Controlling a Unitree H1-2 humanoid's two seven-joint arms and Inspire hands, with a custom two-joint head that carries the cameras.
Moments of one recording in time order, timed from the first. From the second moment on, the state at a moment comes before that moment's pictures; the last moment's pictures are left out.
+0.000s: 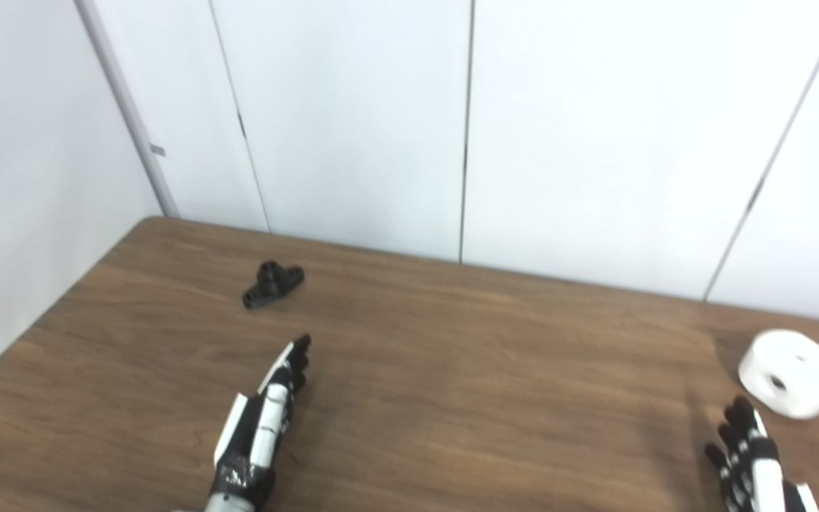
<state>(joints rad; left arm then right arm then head) 0.16 0.01 0.06 -0.18 0.02 -0.07 0.03 0.06 -0.17 -0.13 -0.19 0.16 0.14 0.13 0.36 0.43</state>
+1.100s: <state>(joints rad) 0.07 0.12 0.07 -0.36 0.48 0.27 0.06 0.06 -0.20 -0.11 -0.13 0.17 0.08 0.15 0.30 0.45</state>
